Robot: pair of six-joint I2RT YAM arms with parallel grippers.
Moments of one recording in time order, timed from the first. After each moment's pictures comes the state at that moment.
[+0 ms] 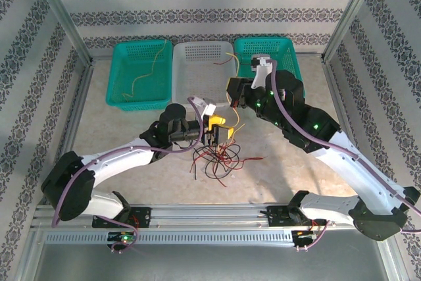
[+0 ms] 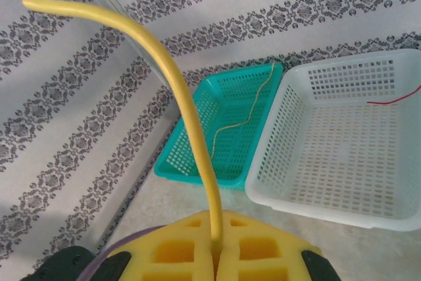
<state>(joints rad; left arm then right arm) -0.73 1.38 0.79 0.40 0.51 -0.44 0.79 1.14 1.43 -0.54 0.13 0.59</state>
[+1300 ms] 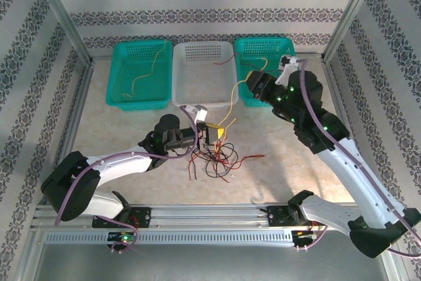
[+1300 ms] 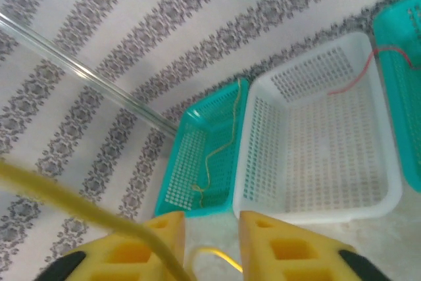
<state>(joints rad) -0.70 1.38 0.62 0.64 0.48 -0.61 0.54 1.04 1.23 -0.45 -0.02 0.80</state>
